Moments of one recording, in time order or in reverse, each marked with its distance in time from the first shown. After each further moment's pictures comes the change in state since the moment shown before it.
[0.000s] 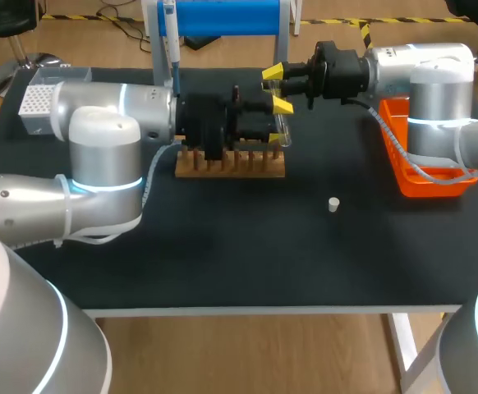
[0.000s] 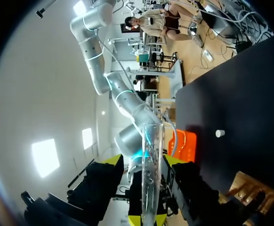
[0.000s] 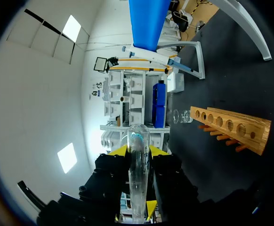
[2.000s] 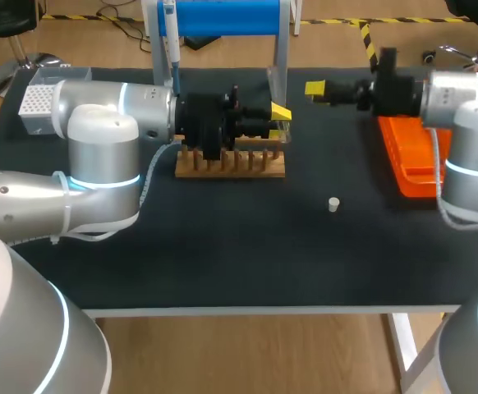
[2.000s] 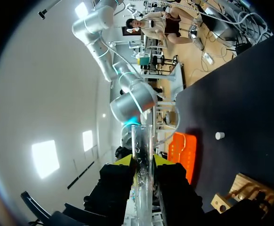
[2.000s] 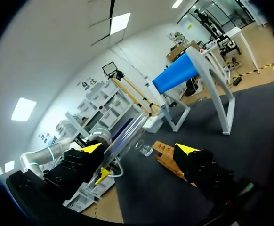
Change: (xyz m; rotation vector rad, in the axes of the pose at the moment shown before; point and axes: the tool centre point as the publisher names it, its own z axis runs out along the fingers) left arm 0.002 -0.001 -0.001 0.029 -0.007 -0.007; right arm -0.011 -0.032 -0.081 -0.323 -0.293 -0.696
